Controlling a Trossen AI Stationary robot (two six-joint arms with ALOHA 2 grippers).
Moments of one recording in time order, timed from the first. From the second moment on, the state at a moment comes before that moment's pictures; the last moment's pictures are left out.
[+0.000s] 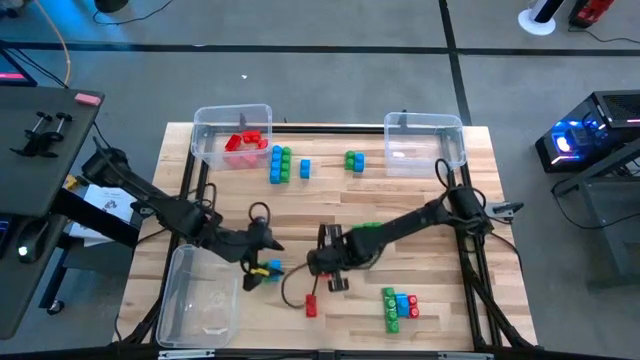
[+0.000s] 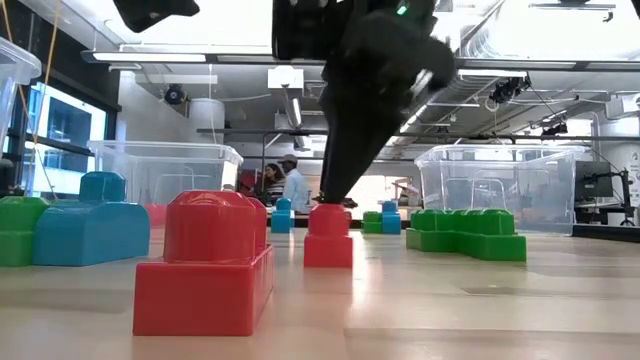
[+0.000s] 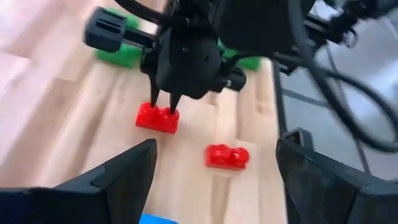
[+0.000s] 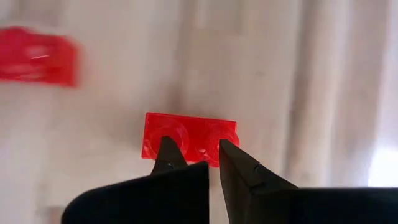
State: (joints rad) left arm -0.52 1.24 0.97 -0.41 -0.28 -0.64; right arm 0.31 2.11 1.64 -0.77 0.18 0.13
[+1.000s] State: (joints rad) left arm -0.57 1.16 0.97 -0.12 -0.40 -0.67; right arm 0.15 2.09 1.80 -0.95 -0.03 -0.91
